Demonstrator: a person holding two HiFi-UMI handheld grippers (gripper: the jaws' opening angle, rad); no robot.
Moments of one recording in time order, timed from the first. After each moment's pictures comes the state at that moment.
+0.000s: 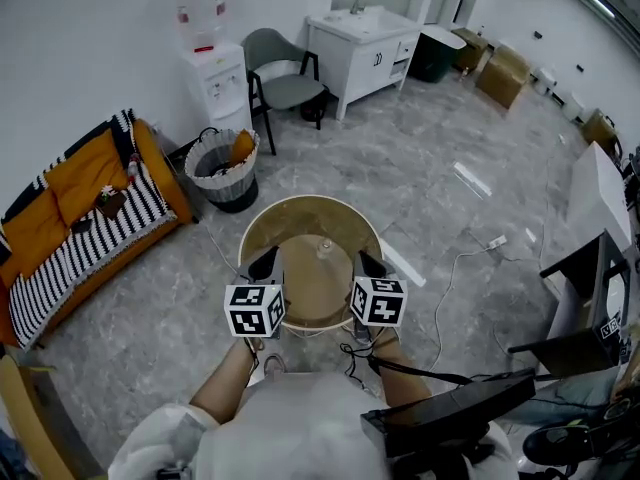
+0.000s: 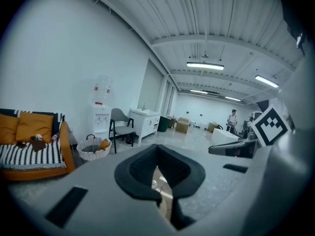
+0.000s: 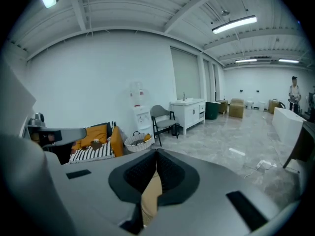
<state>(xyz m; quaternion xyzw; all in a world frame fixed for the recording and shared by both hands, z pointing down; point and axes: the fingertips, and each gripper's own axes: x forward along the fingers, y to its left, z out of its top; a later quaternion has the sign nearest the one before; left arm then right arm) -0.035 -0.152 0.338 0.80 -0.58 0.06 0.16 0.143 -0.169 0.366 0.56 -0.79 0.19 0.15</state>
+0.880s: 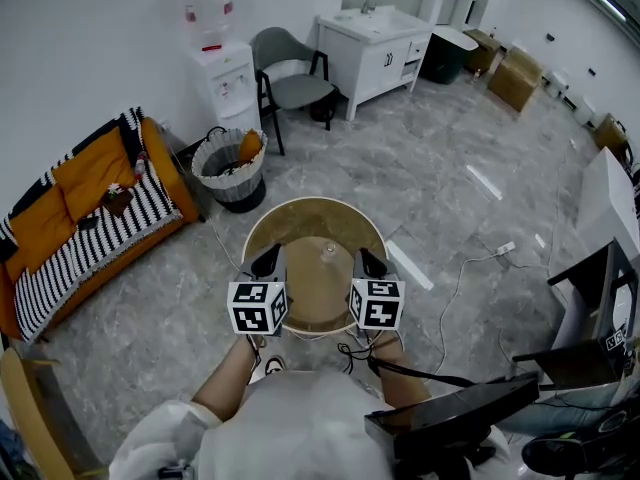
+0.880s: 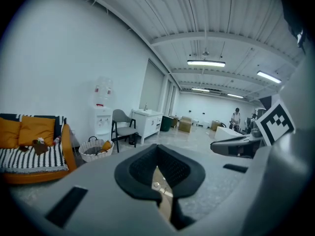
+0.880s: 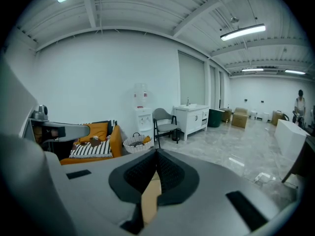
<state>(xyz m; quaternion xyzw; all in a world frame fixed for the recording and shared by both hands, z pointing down) -0.027 -0.170 0.338 0.79 -0.59 0.07 0.15 0.145 -0.189 0.357 0.55 -0.81 0.14 0.16</state>
